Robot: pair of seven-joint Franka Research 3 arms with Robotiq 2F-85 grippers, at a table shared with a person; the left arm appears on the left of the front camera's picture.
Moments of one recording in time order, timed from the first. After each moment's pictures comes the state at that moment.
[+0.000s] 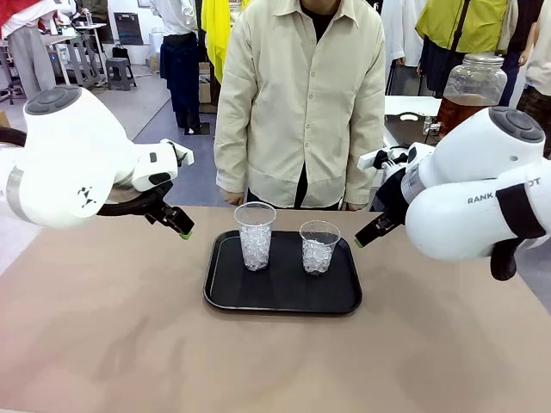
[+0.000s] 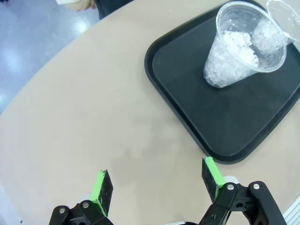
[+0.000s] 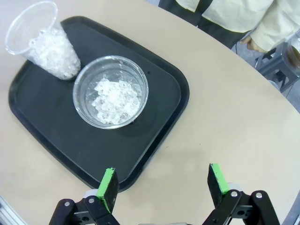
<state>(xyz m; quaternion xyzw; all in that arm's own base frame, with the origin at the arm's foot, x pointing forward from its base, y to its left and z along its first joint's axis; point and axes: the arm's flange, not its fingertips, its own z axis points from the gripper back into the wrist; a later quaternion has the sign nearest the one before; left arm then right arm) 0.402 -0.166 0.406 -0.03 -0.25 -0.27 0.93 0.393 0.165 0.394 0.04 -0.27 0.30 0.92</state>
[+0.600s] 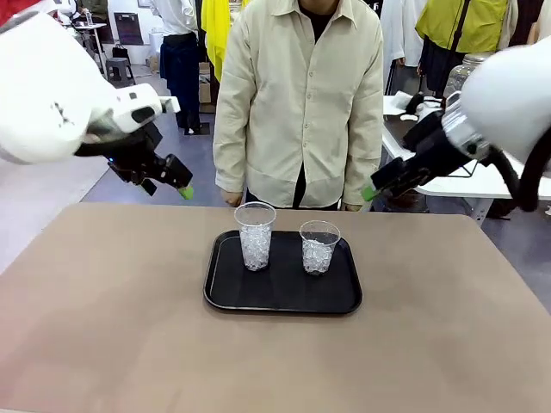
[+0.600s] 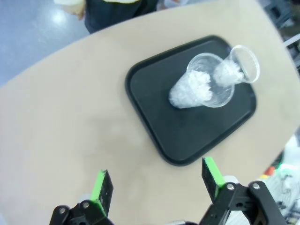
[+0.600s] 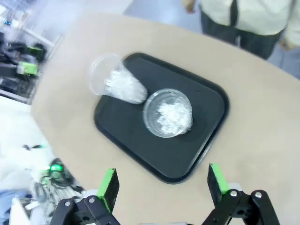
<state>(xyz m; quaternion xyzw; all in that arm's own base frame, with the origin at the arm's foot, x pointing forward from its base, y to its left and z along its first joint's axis) 0.415 -0.146 0.490 -0.16 -0.21 -0.17 0.95 0.409 0.123 0.489 0.25 -0.22 0.23 0.91</state>
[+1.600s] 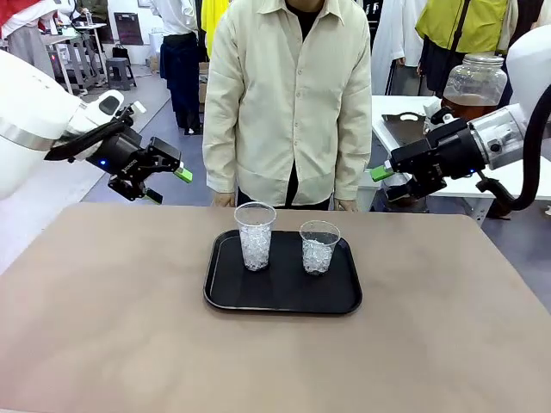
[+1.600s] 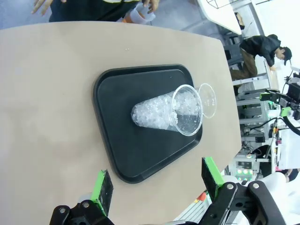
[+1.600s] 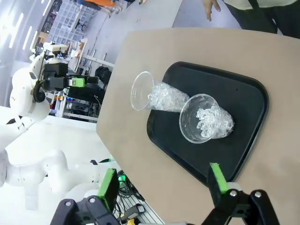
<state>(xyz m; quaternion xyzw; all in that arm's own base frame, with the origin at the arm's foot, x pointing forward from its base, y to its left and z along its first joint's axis) 0.449 -0.103 0.454 -0.35 -0.16 -0.03 0.92 0.441 0.078 0.456 0.44 -0.16 0.14 0.87</state>
